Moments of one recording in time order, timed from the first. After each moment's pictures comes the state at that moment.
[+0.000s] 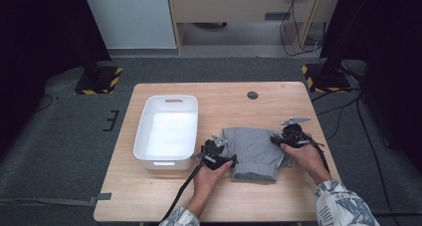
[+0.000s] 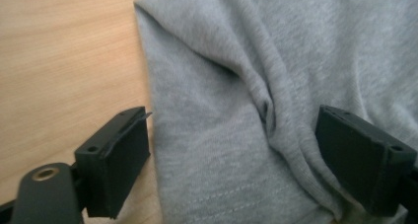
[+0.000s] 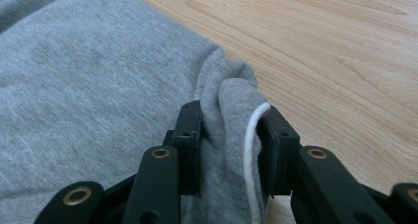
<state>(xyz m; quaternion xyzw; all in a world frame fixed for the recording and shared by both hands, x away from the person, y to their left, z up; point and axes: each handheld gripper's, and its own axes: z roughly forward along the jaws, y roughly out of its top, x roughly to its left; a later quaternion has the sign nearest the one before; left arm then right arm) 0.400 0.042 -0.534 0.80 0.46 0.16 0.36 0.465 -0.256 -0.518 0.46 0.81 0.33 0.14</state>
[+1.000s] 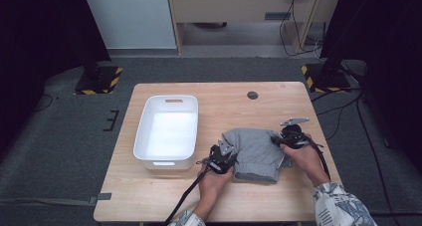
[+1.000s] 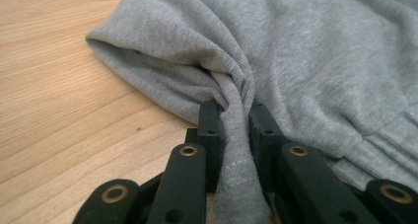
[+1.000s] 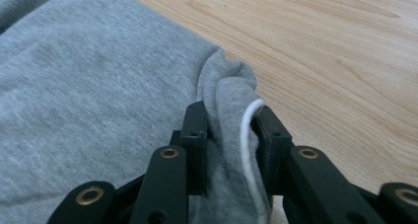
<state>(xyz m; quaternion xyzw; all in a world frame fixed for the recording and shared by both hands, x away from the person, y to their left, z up) 0.381 0.025 -0.533 0.80 0.43 0.16 0.40 0.460 -0.252 -0.513 0.47 0.81 0.32 0.15</state>
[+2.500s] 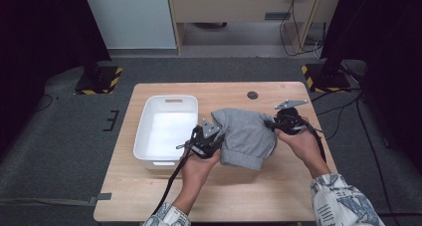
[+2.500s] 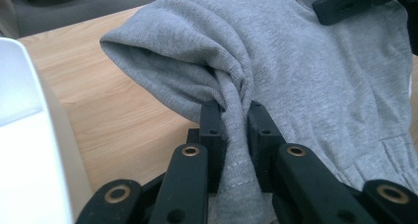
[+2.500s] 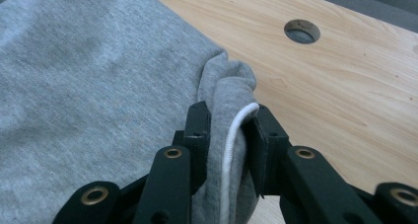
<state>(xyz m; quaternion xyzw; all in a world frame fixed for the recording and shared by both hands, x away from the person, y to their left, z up) 0.380 0.070 -0.428 0.78 0.42 0.21 0.42 0.460 -0.215 -0.426 0.43 0.81 0.36 0.18</state>
